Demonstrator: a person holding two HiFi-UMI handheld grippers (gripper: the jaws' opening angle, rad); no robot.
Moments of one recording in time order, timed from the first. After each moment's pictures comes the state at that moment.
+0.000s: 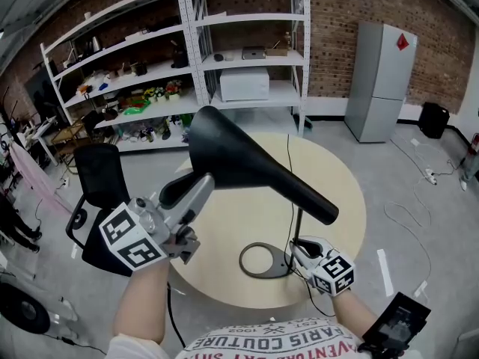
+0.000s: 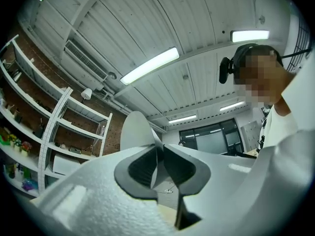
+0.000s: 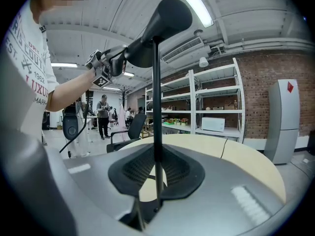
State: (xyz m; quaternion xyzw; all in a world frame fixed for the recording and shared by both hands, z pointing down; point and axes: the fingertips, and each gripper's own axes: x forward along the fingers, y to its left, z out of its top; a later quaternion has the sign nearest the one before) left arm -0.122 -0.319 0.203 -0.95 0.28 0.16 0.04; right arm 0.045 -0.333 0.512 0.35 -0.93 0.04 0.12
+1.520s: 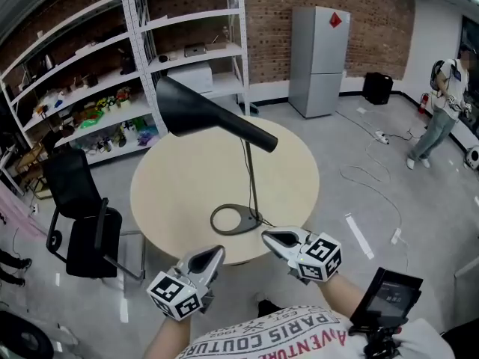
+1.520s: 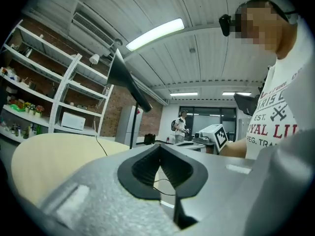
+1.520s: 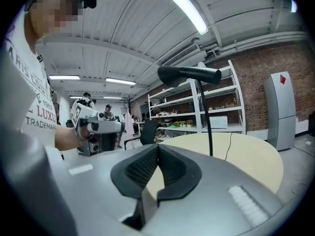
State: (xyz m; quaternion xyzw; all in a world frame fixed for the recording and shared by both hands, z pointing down) left arm -0.068 -0.135 0.439 -0.96 0.28 0.02 -0.10; right arm 0.034 -0.158 0.477 0.34 -0.93 0.08 0.07
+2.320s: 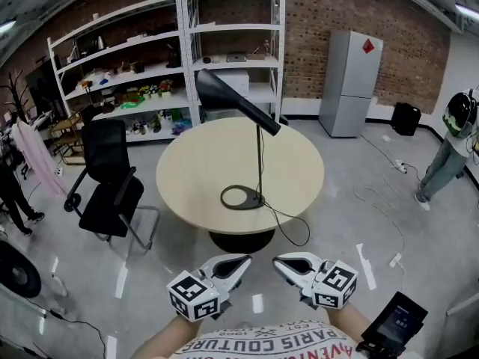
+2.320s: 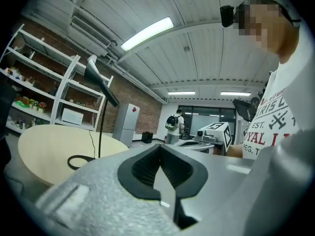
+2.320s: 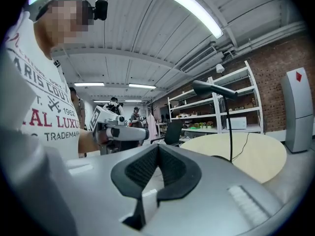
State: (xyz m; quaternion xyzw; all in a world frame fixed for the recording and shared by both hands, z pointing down) left arm 0.017 0.043 0.418 -0.95 0.29 0.01 -0.12; right arm 0.070 0.049 0.439 0.23 -0.97 0.06 0.06
